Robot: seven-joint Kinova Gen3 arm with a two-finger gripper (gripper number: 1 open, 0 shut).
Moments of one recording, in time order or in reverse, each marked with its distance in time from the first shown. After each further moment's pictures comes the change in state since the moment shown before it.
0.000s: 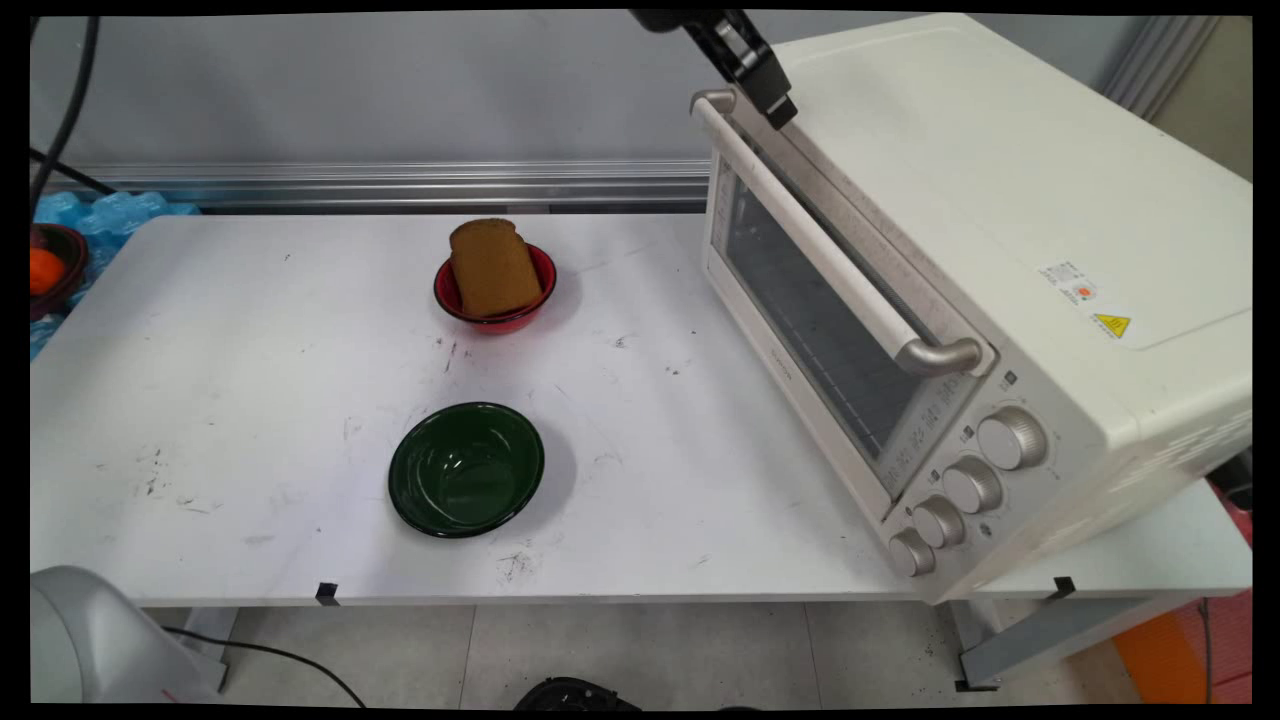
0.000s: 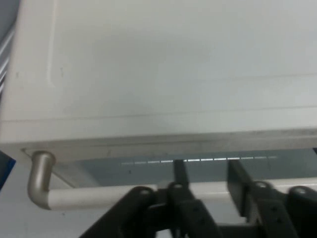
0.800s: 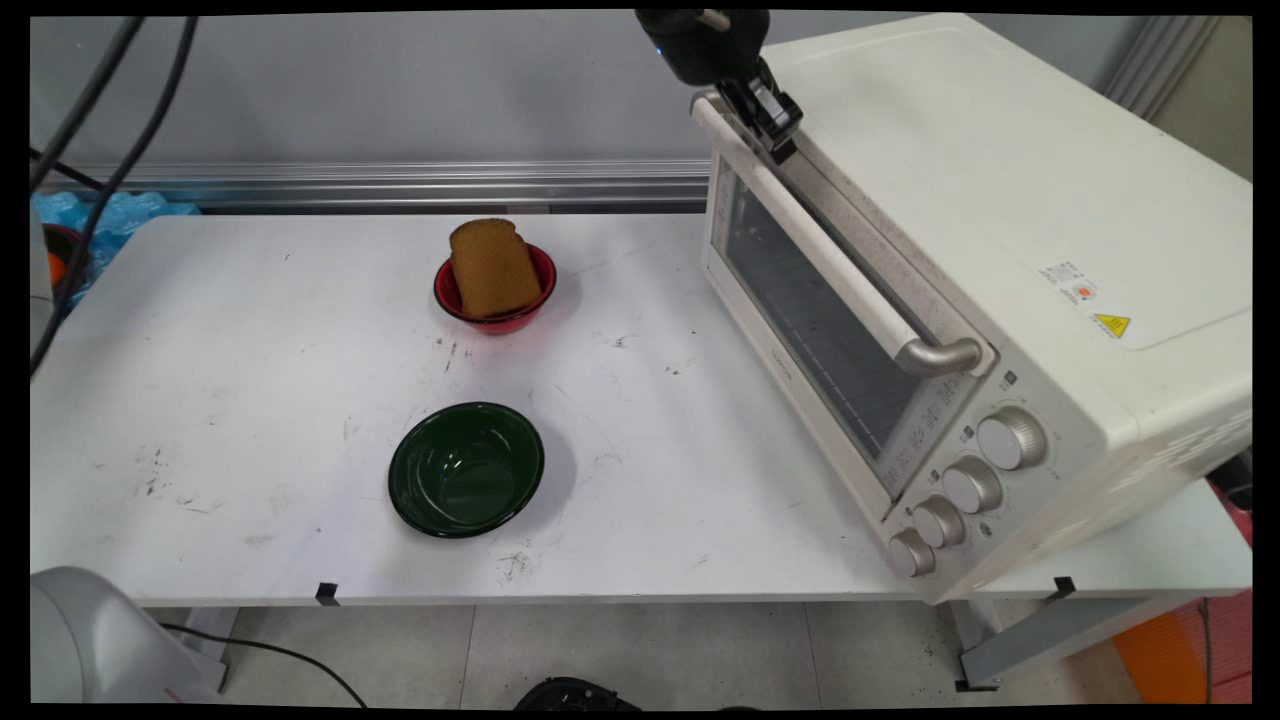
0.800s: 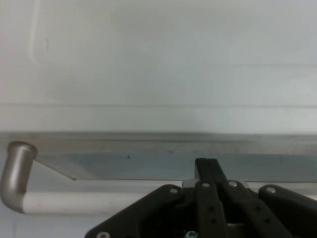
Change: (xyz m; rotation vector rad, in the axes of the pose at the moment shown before) arm 0.008 0.005 0.050 0.022 -0.084 -0.053
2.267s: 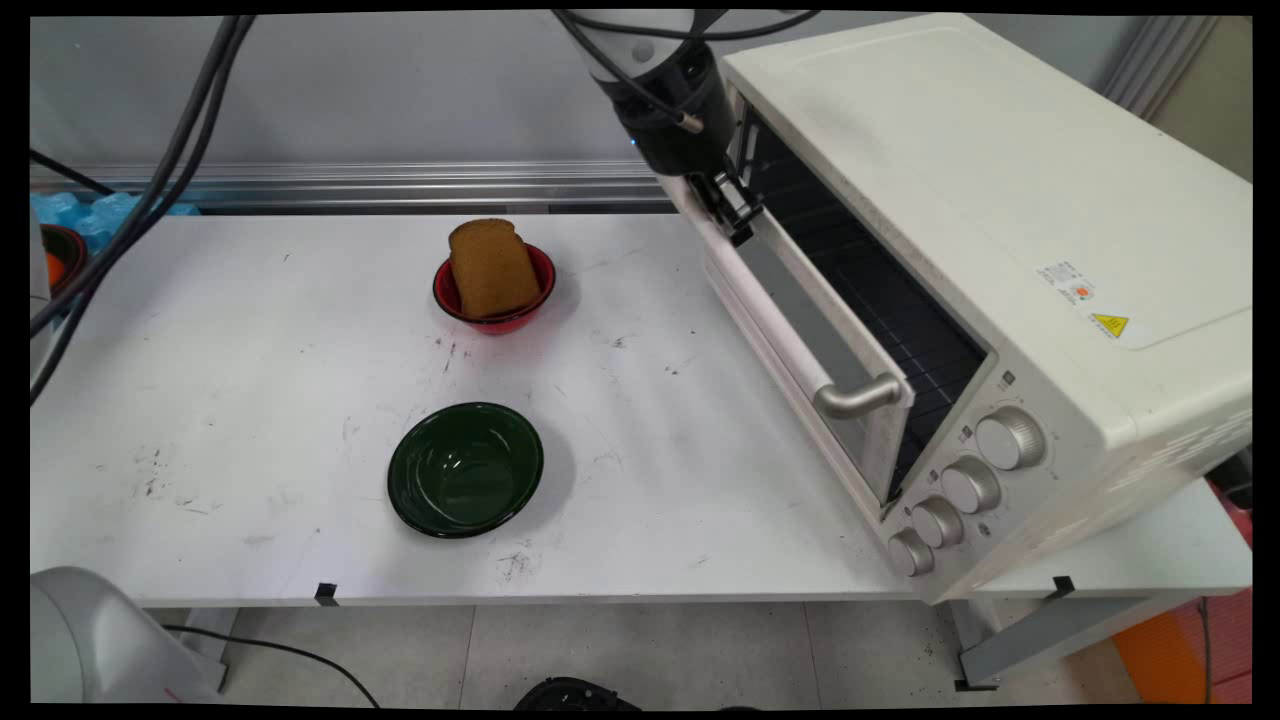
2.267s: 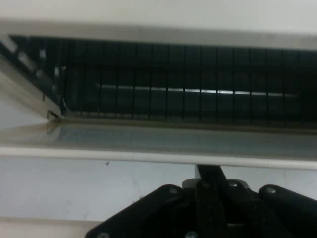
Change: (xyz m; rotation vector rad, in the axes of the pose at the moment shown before) arm -0.039 0.014 0.031 -0.007 -0.127 -0.041
